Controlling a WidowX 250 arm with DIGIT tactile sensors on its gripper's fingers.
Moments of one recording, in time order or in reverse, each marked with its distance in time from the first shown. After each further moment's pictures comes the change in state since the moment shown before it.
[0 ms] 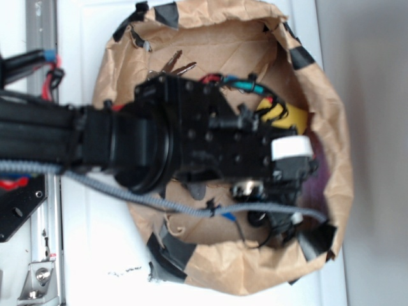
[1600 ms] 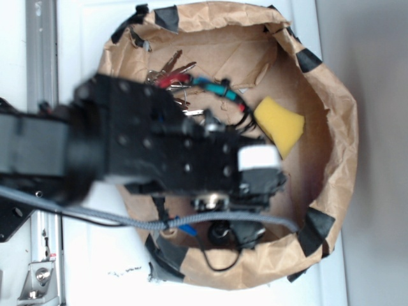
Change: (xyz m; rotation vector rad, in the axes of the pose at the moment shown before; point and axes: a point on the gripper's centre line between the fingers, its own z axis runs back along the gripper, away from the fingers) arm 0.007 0.005 0.073 -0.017 -0.023 0.139
